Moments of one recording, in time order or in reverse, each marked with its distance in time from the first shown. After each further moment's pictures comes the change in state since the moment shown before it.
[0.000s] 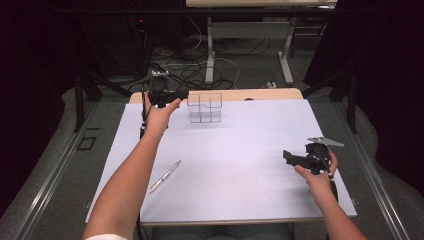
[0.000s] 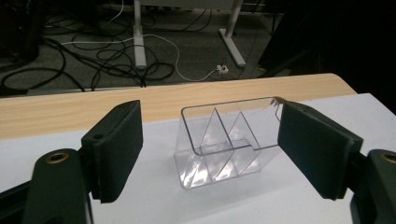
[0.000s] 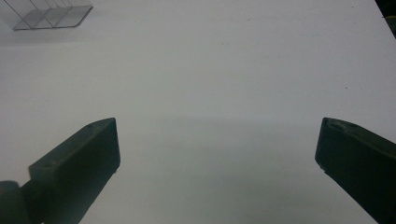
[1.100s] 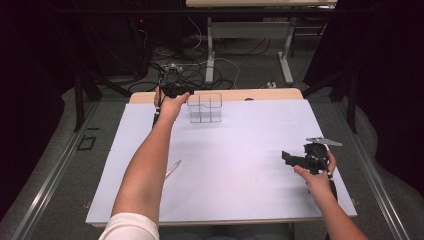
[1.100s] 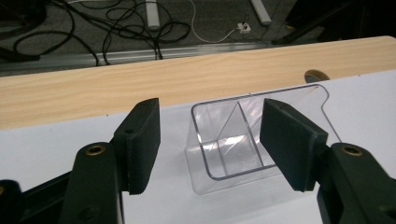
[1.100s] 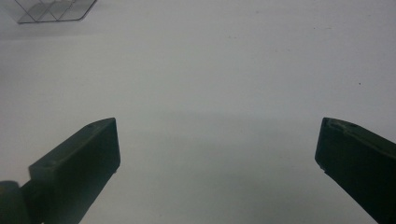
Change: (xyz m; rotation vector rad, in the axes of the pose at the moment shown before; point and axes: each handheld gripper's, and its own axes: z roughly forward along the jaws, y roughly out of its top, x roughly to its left) left arm -0.001 0.015 0.066 0.203 0.076 0.011; right arm 0.000 -0.001 0.004 0.021 0.020 -0.011
